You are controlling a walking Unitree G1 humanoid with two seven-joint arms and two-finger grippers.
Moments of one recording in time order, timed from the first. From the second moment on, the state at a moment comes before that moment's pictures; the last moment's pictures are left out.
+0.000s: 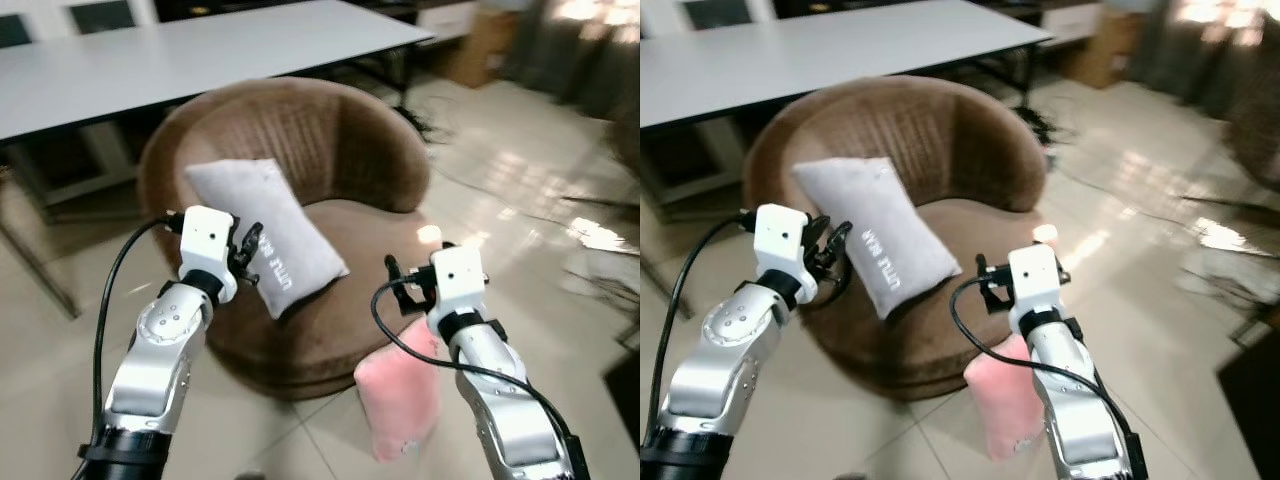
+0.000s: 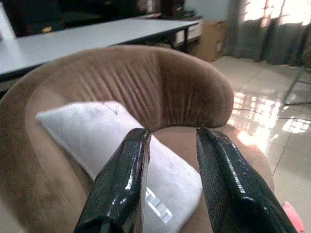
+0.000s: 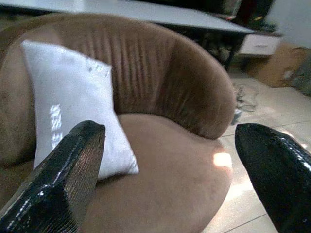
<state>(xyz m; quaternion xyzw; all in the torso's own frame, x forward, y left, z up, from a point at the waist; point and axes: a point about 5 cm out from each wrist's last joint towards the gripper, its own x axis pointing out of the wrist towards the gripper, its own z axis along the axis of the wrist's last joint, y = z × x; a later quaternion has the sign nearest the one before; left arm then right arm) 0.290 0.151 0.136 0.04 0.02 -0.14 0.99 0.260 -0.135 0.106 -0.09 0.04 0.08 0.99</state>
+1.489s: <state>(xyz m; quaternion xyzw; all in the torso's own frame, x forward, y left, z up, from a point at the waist) 0.293 0.146 0.136 0.05 0.02 -0.14 0.99 0.262 -0.141 0.108 -0.10 0.03 0.08 0.99</state>
